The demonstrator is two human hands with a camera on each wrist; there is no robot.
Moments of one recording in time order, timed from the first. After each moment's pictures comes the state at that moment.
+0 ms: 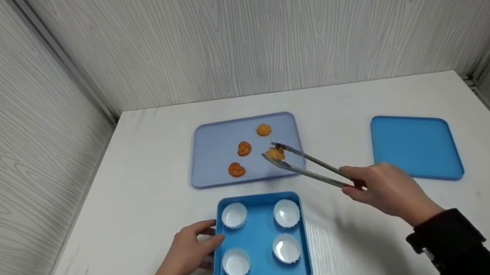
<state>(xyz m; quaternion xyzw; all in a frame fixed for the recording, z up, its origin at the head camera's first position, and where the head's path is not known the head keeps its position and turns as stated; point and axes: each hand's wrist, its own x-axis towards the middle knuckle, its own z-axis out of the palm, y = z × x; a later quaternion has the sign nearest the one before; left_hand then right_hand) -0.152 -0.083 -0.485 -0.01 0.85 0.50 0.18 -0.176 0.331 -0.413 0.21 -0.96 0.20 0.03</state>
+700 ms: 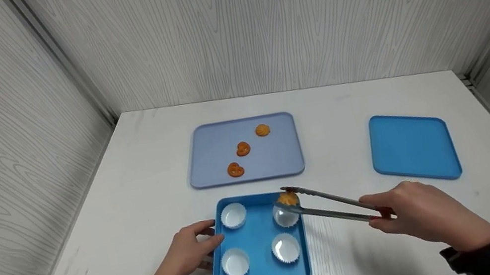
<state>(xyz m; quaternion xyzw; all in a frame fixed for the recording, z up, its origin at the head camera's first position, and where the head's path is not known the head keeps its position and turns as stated) -0.150 -0.084 -0.484 -0.01 0.83 0.53 0.19 -0.130 0.354 -0.385 0.26 -0.95 0.14 -0.07</state>
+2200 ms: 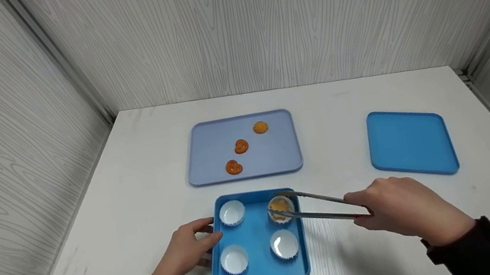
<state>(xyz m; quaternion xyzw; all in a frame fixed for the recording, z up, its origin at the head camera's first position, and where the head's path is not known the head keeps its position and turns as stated) -0.150 -0.081 -0.483 -0.01 0.85 0.50 0.18 -0.134 0.325 -0.371 0.29 -0.95 0.08 -0.10</state>
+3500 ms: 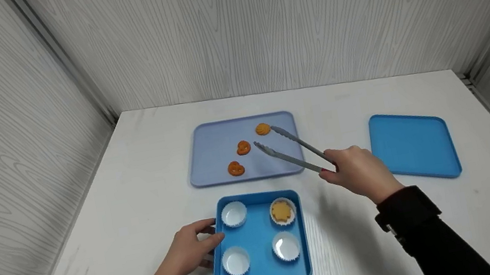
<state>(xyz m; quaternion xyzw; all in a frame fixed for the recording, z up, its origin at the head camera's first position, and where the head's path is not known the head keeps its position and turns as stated) -0.150 -0.082 -0.483 -0.02 0.84 0.51 0.19 -0.212 0.297 -0.409 0.20 -0.96 0.19 0.02</state>
